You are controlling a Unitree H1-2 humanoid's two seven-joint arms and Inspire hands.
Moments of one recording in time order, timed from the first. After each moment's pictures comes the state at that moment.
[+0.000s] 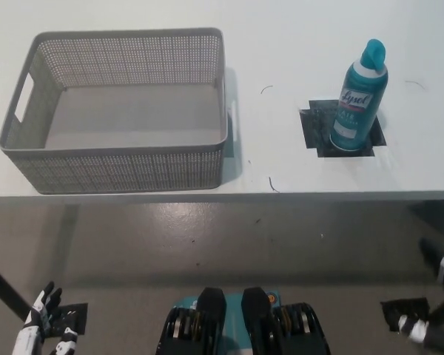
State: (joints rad) left_arm 0.21 0.17 0.12 0.07 0.07 -0.34 0.01; right_arm 0.08 -0.33 -0.04 -0.08 0.03 -0.29 0.14
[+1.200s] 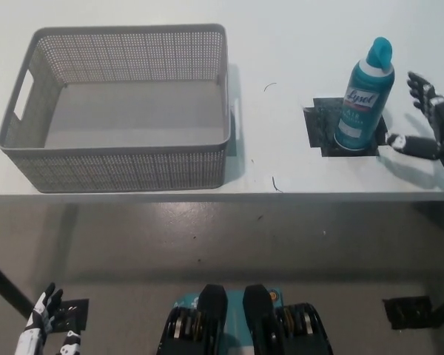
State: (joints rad) left_arm 0.21 0.15 0.13 0.09 0.10 -0.38 0.02; right_arm -0.71 -0.36 -0.01 0.70 -0.03 -0.15 0.14
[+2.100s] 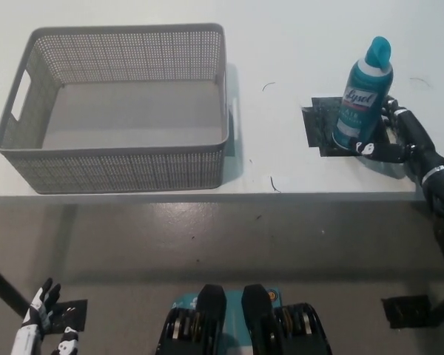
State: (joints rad) left_arm 0.21 0.15 0.13 0.07 0.08 -0.38 0.02; right_arm -0.86 -0.29 0.04 1.11 -0.07 -0.24 0.10
